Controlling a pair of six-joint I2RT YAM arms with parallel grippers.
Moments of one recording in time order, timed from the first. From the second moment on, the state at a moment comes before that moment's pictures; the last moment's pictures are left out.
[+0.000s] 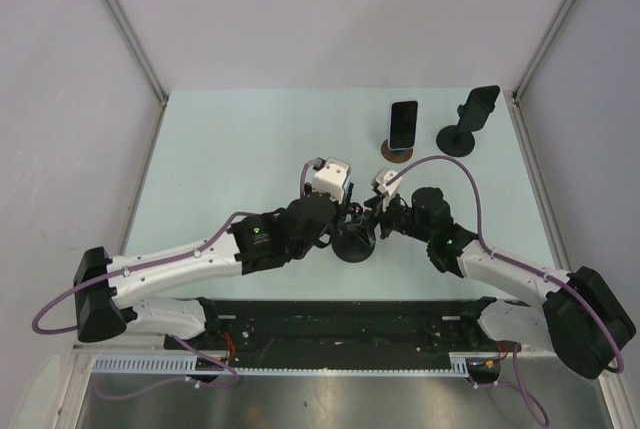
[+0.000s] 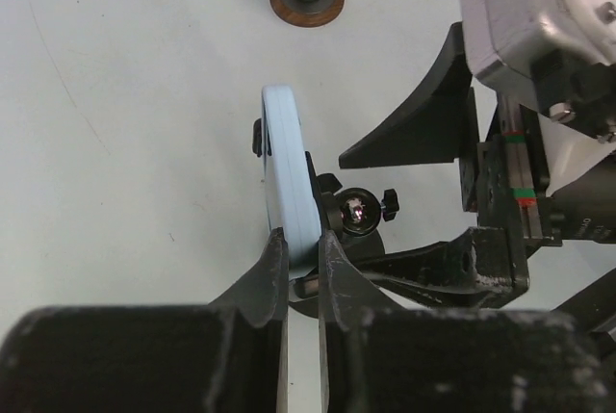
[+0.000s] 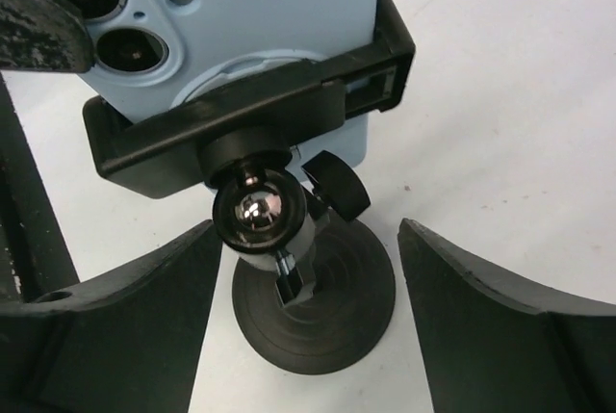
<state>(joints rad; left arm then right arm) -1.18 1.23 1.03 -0.25 -0.60 -0.35 0.66 1.12 0.48 0.39 -0.32 0.01</state>
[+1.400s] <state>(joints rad) -1.13 1.34 1.00 -0.08 -0.72 -0.39 0.71 1.17 0.52 0.36 -0.33 -0.06</state>
